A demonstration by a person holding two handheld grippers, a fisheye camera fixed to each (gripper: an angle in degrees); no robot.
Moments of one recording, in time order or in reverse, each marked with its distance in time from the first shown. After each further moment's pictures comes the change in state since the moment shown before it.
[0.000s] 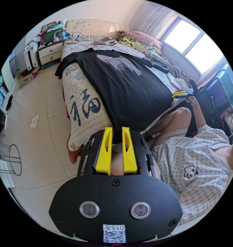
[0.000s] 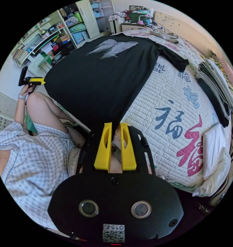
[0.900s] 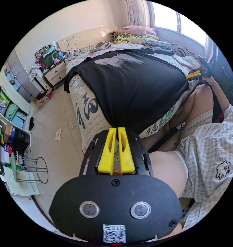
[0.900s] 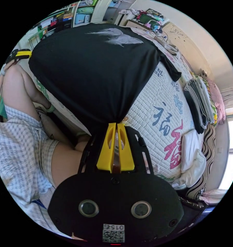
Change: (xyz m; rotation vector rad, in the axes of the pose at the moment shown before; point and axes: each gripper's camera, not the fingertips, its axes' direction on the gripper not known) left arm 0.035 0.050 0.113 0.024 -0.294 0.157; right arm -0.083 0.056 0.080 -0.085 0.382 -0.109
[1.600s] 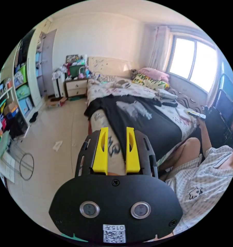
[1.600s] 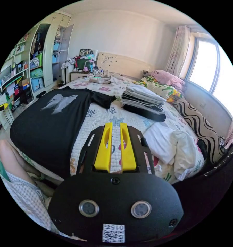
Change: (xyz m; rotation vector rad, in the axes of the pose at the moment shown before) left arm -0.044 -0.049 -0.080 0.457 0.059 -0.199; right arm 0.139 0.035 -0.066 0.550 0.122 0.563
